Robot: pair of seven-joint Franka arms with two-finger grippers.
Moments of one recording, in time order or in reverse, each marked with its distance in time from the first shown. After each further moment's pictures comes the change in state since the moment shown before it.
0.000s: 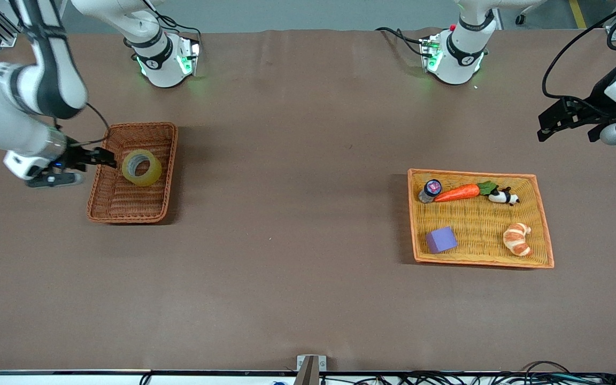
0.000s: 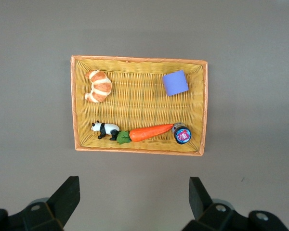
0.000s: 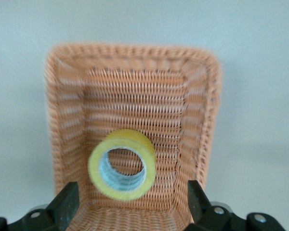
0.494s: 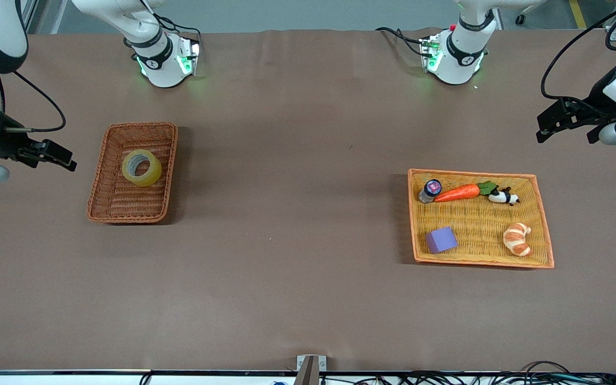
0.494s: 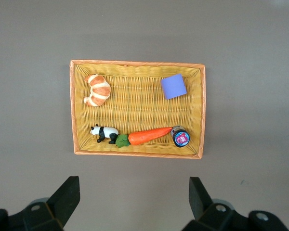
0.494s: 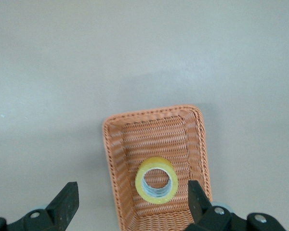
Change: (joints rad) left arm 0.000 0.000 -0.005 0.000 0.000 0.014 0.000; right arm -0.129 -0.012 0.223 0.372 -0.001 -0.224 0.285
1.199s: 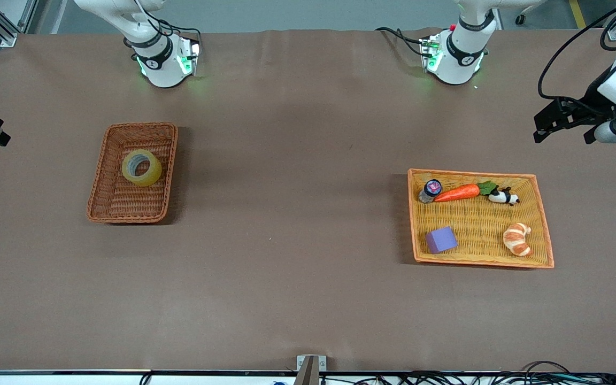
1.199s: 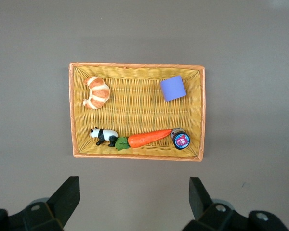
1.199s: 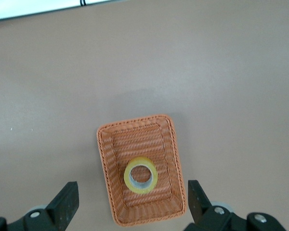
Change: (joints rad) left arm 0.000 -0.031 -0.003 -0.052 0.000 0.042 0.004; right arm -0.085 0.040 0.048 0.344 -0.057 -0.269 0.009
